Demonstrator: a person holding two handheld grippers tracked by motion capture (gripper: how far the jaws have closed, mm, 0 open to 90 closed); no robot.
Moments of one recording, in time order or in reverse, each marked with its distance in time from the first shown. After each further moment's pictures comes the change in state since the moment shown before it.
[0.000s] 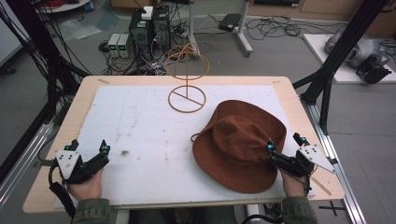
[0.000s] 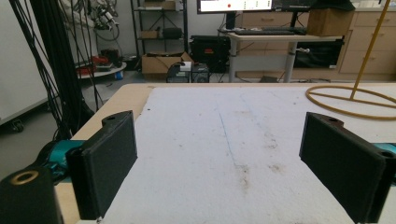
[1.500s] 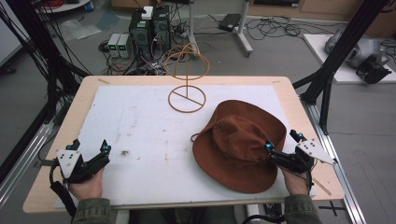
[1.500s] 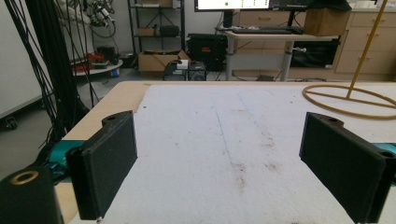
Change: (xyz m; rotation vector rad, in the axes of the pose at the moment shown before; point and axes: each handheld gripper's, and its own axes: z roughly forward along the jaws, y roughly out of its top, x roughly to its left) left arm 0.000 -0.001 0.002 0.008 -0.011 -0.009; right arm -0.004 0.009 0.008 0.051 0.094 -0.021
